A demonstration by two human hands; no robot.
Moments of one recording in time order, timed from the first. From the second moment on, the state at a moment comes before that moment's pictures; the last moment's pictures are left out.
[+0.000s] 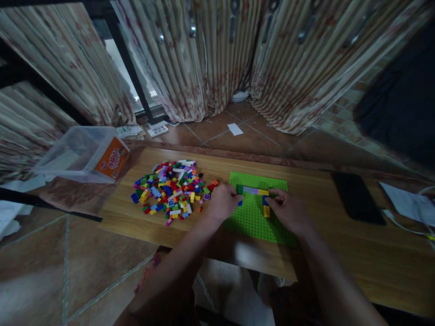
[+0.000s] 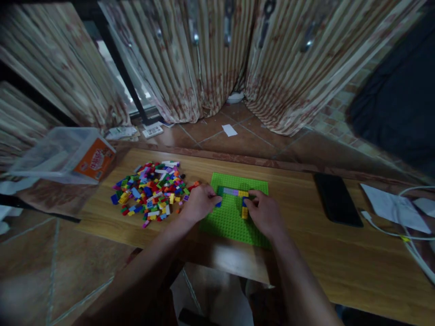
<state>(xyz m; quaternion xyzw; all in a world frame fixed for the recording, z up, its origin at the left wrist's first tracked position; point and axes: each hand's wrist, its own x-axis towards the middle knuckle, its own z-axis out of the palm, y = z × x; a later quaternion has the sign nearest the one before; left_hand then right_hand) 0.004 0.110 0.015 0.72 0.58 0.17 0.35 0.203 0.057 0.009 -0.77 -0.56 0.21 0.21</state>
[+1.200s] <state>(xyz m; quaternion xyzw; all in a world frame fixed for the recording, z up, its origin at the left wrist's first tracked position) -0.115 0.135 0.049 0.55 0.70 0.41 0.21 0.145 0.056 0.007 -0.71 -0.61 0.16 0.33</state>
